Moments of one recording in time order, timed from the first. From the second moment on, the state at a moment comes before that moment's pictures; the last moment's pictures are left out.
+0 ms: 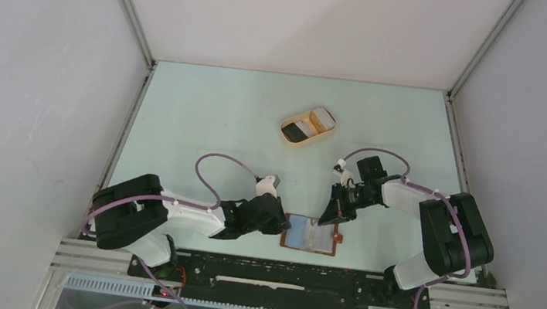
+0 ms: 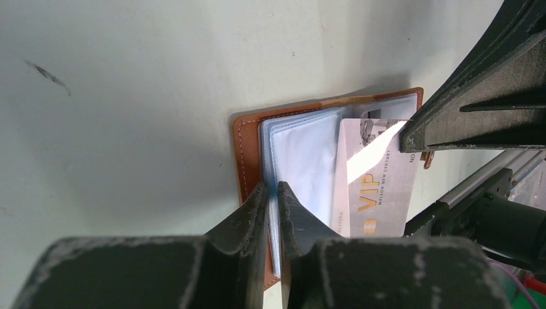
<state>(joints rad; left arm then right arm) -1.11 1.50 0.51 0.25 -0.21 -1.07 0.32 1.55 0.67 -0.39 -0.84 0.24</state>
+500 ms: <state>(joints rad) -1.11 1.51 0.51 0.25 -0.21 -1.07 0.32 1.55 0.63 -0.38 -0.84 0.27</state>
